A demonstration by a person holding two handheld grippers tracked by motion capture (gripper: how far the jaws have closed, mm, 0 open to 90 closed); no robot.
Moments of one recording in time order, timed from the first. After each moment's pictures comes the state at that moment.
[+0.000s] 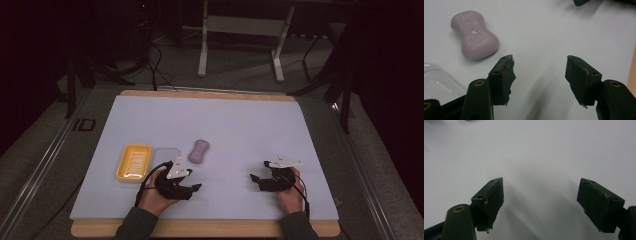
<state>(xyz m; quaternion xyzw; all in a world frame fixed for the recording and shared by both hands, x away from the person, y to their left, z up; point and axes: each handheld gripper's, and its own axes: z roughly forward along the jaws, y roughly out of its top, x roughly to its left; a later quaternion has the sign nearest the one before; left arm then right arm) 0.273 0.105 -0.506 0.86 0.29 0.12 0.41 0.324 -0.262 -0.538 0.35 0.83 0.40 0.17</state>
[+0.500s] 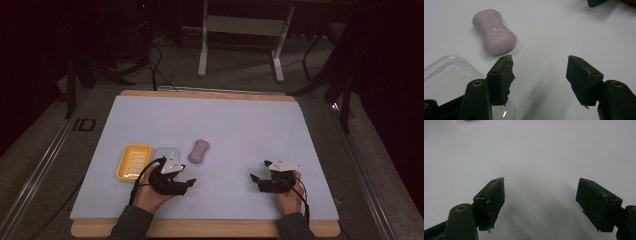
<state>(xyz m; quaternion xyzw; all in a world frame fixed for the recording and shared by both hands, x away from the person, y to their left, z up) 0.280 0.120 -0.496 0.85 0.32 0.14 0.40 0.317 -0.259 -0.537 0.33 0.83 0.40 0.20</state>
